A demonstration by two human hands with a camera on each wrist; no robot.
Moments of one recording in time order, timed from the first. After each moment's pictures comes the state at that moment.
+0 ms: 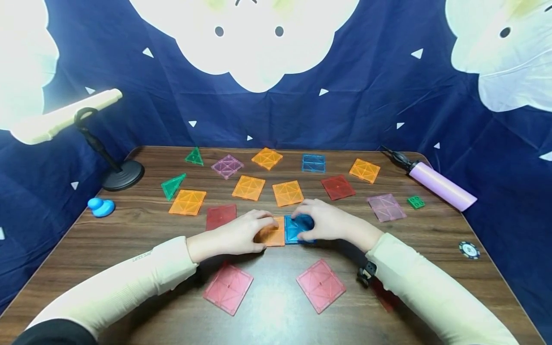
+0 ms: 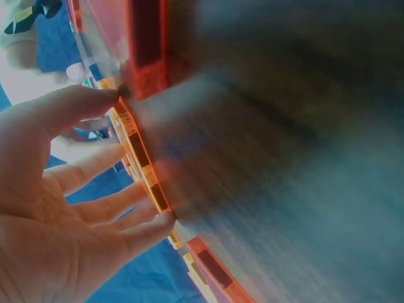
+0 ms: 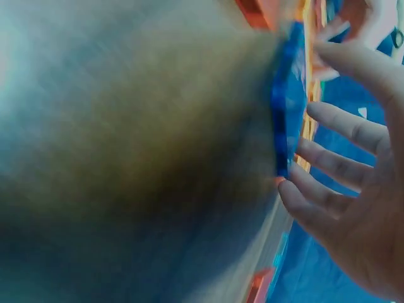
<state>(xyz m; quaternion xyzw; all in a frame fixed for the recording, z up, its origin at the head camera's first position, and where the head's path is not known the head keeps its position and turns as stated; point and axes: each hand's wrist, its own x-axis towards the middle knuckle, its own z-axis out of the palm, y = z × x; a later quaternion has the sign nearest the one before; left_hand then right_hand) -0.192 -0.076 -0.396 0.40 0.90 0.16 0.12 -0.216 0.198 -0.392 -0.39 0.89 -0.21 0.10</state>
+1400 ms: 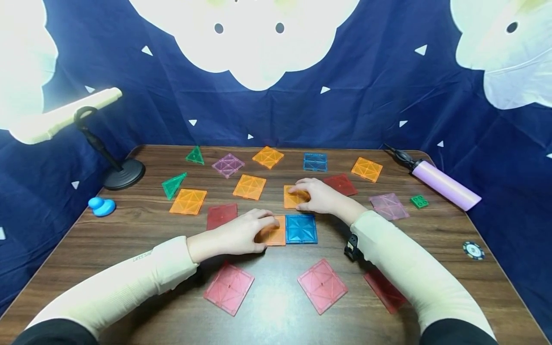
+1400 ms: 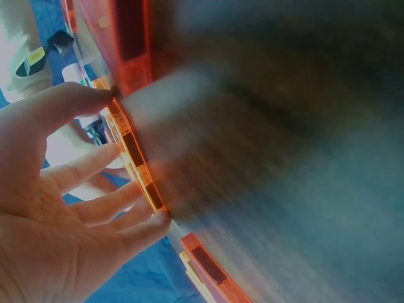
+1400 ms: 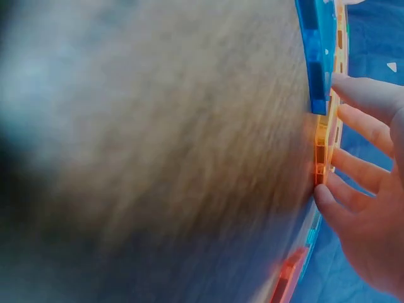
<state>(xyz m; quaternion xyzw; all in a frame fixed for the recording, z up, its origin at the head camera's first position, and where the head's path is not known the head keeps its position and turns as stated) -0.192 -0.075 -0.395 0.39 0.90 0.16 0.12 -0.276 0.188 -0.400 -0.33 0.91 -0.22 0.10</state>
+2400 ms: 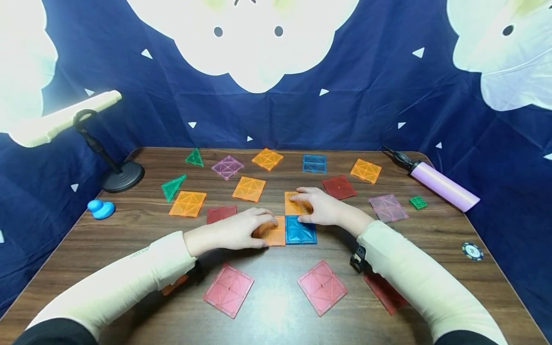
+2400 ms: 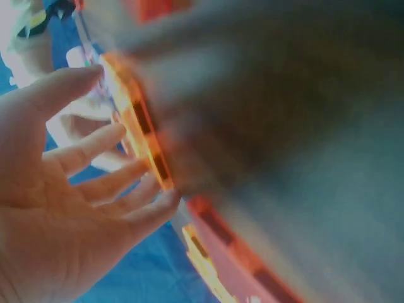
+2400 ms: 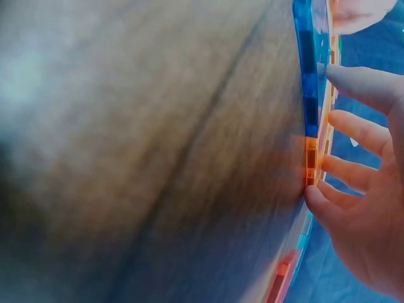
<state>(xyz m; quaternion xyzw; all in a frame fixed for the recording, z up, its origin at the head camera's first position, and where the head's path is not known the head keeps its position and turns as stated) -0.207 -0.082 -0.389 0.41 0.89 0.16 0.15 -0.252 0.196 -0.401 -0.35 0.90 -0.22 0.11</state>
